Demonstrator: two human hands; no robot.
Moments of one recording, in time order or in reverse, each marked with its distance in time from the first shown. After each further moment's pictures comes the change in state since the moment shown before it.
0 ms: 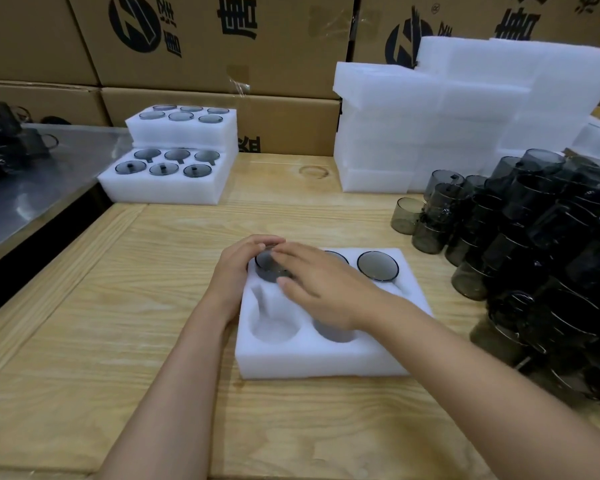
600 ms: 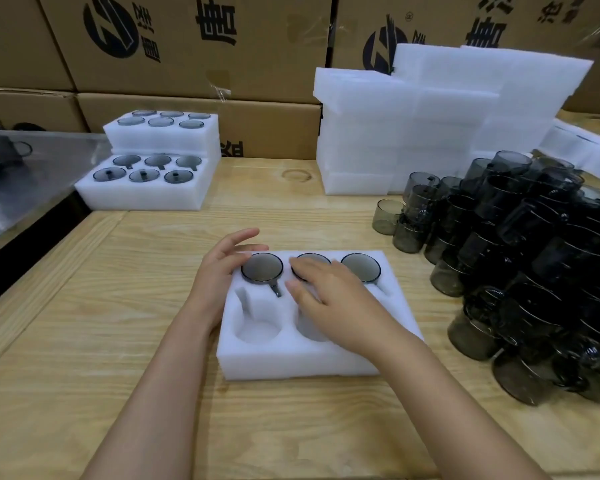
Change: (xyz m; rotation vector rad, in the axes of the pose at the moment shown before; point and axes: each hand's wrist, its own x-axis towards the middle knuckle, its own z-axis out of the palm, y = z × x) left_hand -0.002 0.004 0.005 -0.133 0.061 -0.108; right_hand -0.038 -0.013 -0.003 0.092 0.190 0.243
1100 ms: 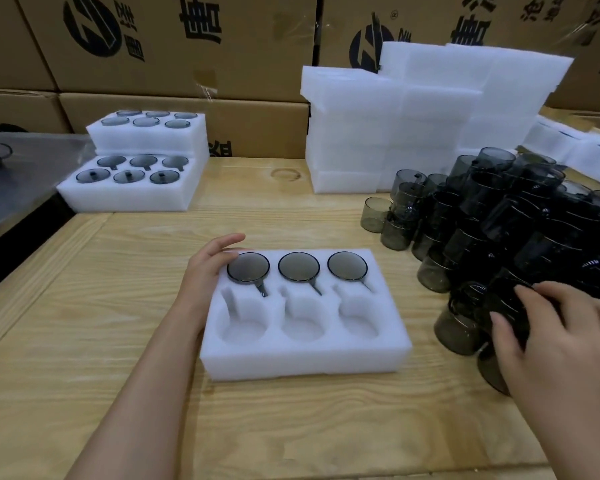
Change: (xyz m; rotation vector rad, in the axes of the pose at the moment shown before) left_hand -0.001 0.003 0.006 0.045 0.054 0.003; right_hand -0.145 0.081 -0.067 -0.692 0.710 0.486
